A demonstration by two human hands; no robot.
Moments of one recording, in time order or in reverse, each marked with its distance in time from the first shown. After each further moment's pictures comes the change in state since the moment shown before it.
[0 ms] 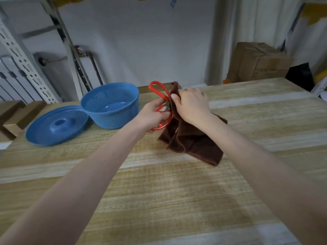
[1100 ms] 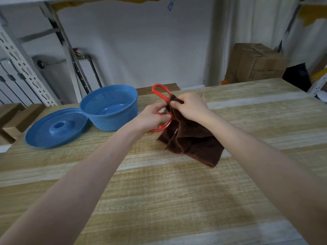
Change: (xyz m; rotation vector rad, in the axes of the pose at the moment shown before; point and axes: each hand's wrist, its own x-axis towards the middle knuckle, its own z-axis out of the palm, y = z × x) left_hand -0.004 0.003 -0.005 -0.004 -0.147 0.064; right_hand 0.010 0.014 -0.002 0.277 -0.161 0.068
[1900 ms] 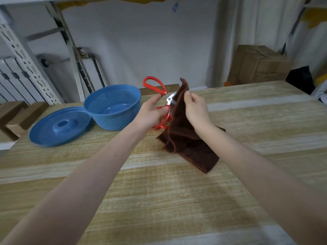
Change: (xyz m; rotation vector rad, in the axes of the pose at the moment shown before) left_hand -0.009 0.007 0.003 -0.262 0.203 0.028; right_hand -0.019 -0.012 0.015 0.662 0.230 0.165
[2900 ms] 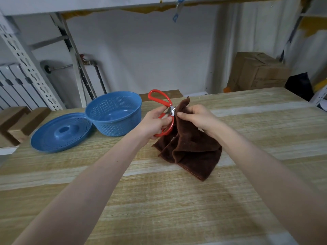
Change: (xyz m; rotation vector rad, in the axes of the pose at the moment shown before) left_hand 0.009 -0.006 -0.001 0.041 -0.113 -0.030; right_hand 0.010 0.002 -0.028 0.053 -0.436 0.185
